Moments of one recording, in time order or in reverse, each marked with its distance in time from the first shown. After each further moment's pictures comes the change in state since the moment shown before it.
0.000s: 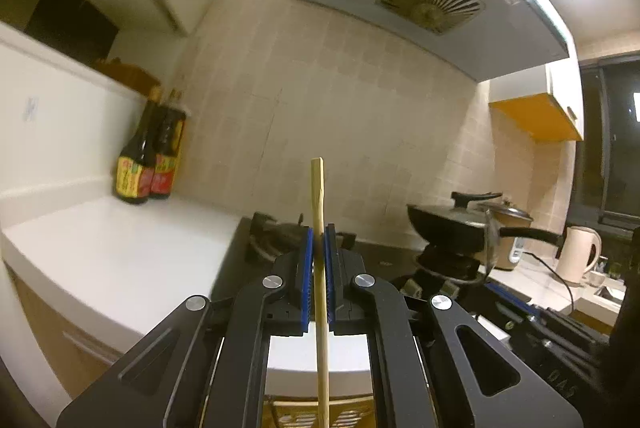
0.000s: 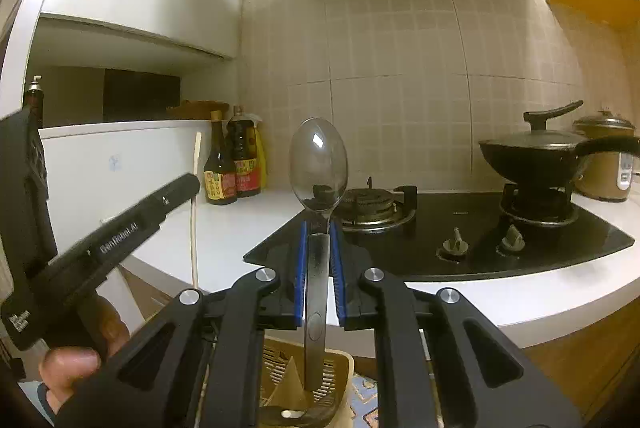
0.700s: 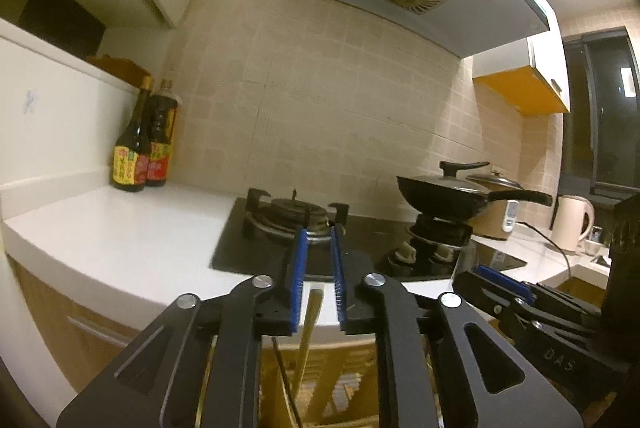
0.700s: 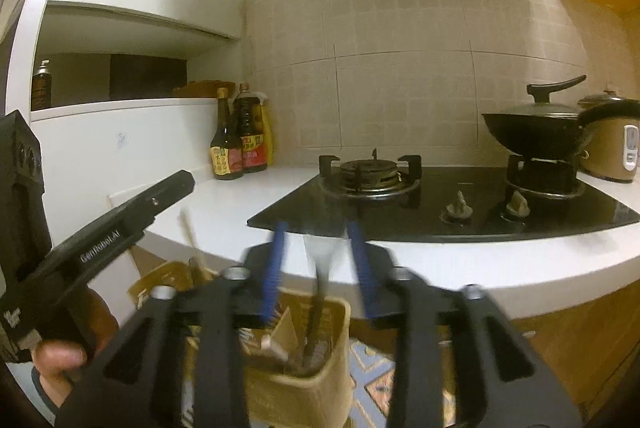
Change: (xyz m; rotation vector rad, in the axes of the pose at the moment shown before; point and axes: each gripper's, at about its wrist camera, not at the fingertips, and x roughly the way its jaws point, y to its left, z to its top) left arm -0.025 0.006 -0.027 0.058 0.051 -0.050; right arm -0.013 -0.007 -0.035 0.007 0.058 0.027
